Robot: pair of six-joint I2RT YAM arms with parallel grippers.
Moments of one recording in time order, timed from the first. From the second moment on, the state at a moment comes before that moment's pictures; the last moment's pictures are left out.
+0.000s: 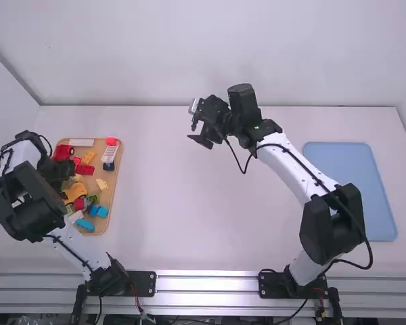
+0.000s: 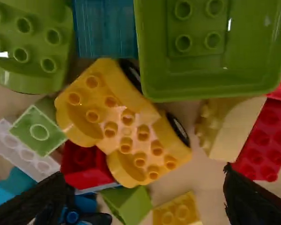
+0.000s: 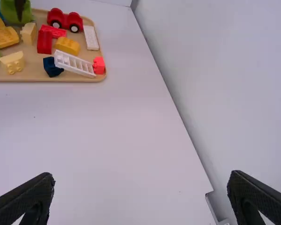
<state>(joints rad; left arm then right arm) 0.69 1.96 1.45 -1.01 -0.01 -0.90 0.45 1.75 1.42 -0.24 -0.56 -0.74</state>
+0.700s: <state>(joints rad) 0.69 1.96 1.34 -0.91 -0.08 -1.18 0.45 1.75 1.42 -0.24 -0.56 -0.74</state>
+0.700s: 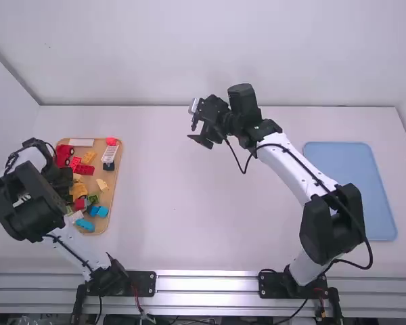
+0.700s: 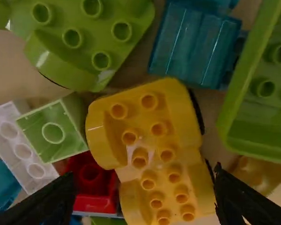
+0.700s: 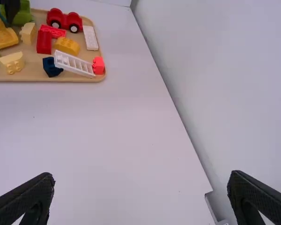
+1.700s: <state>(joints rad) 0.68 1.99 1.33 -0.82 -0.09 -1.15 0.44 1.75 1.42 -0.24 -0.56 -0.76</state>
